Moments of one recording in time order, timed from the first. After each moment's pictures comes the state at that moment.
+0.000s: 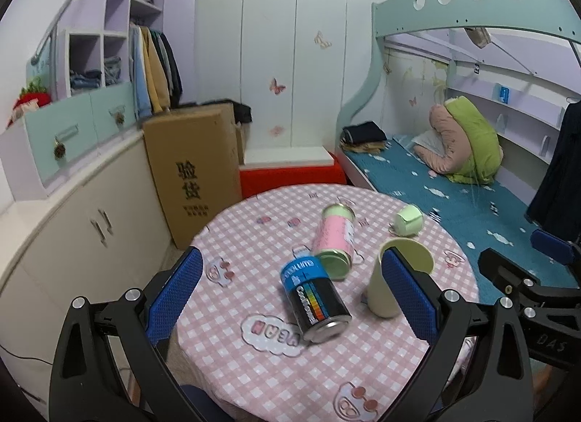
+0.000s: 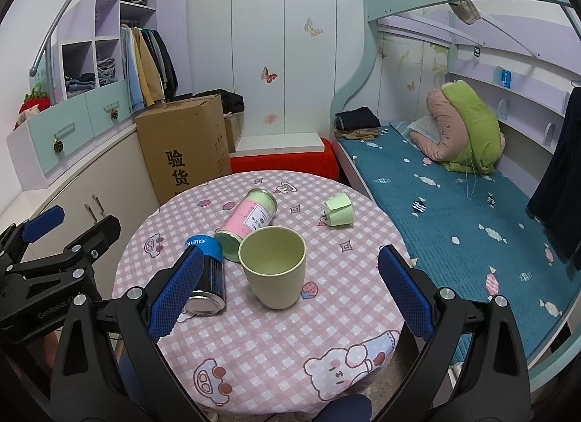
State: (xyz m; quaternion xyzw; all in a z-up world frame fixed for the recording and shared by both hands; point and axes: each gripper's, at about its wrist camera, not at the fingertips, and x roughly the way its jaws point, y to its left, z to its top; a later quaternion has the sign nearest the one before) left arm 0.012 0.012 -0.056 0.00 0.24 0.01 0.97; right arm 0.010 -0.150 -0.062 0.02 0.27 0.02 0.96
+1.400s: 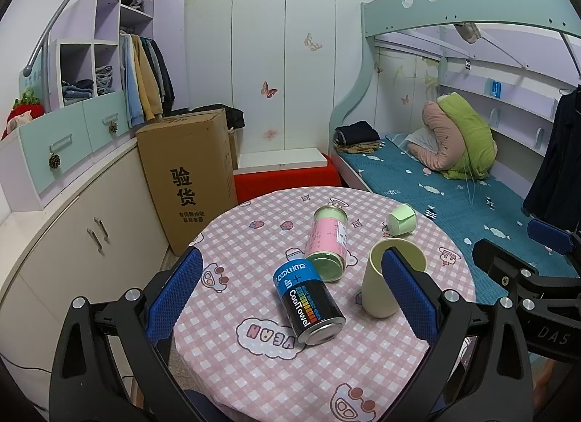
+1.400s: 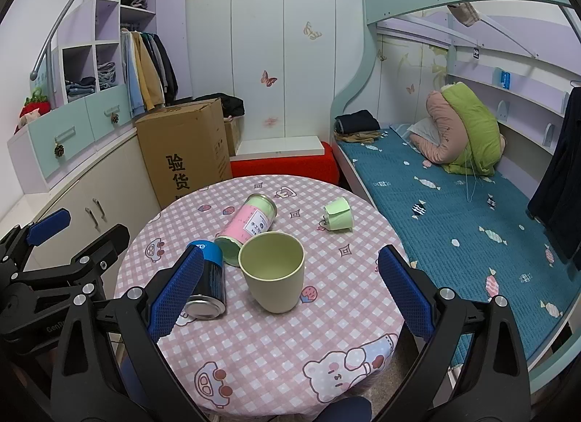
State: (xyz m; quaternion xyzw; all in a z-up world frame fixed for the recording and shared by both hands) left arm 0.014 0.004 -0.052 0.02 0.24 -0.01 0.97; right arm 0.013 -0.151 -0.058 0.02 0.27 0.02 0.96
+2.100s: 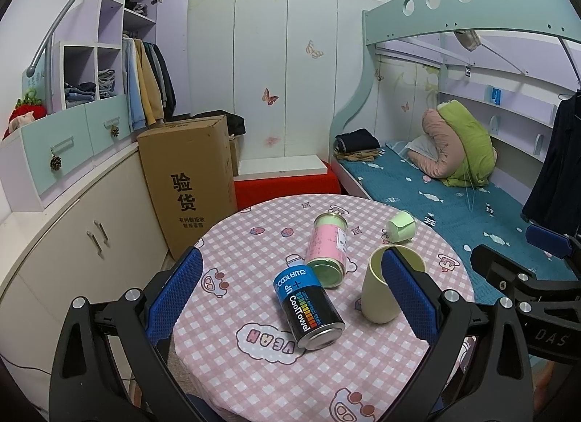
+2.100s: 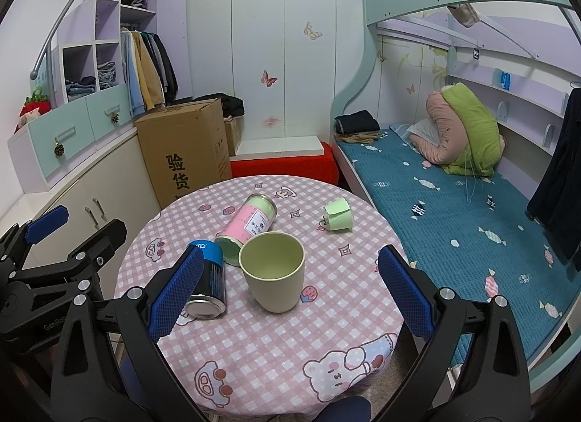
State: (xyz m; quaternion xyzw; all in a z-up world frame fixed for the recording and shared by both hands) left arm 0.011 0.005 -0.052 0.01 0.23 -0.01 0.97; right arm 0.013 -0.151 -0.057 0.02 0.27 0.02 0.96
